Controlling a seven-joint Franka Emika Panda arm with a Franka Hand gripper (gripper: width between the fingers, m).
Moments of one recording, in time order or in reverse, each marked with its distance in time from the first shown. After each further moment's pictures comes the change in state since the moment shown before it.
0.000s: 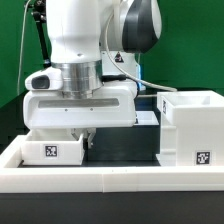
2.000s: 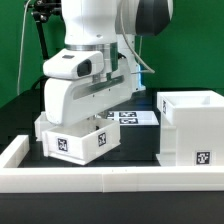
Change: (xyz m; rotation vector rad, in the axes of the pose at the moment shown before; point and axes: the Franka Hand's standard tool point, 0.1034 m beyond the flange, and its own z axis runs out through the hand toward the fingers) arm 0.005 -0.025 -0.030 0.000 -0.021 -1.057
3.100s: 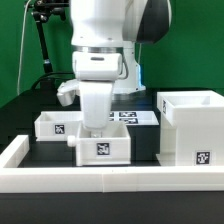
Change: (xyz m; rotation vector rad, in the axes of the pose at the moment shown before) arm 0.012 0.000 0.007 -0.062 -0.058 -0.604
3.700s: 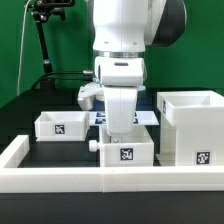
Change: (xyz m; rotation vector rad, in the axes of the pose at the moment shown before) arm 0.028 0.005 0.004 0.004 0.013 0.023
